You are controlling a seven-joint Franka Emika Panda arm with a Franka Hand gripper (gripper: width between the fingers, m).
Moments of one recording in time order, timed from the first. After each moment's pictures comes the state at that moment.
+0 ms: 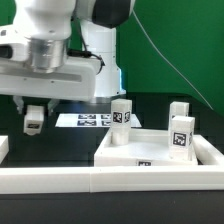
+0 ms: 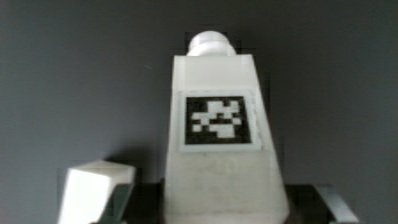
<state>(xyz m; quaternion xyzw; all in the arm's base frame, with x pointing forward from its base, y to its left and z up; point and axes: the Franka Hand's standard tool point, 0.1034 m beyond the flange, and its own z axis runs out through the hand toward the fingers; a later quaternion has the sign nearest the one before) 0.489 -0.144 0.068 0.98 0.07 -0.16 0.07</state>
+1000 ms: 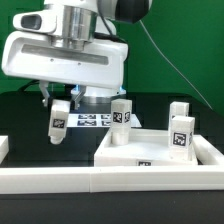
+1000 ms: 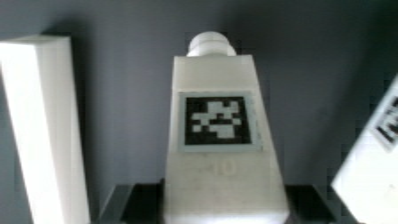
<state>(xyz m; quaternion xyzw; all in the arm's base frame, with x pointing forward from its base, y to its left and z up) 0.529 -0.095 0.093 1.00 0.01 0.03 0.06</state>
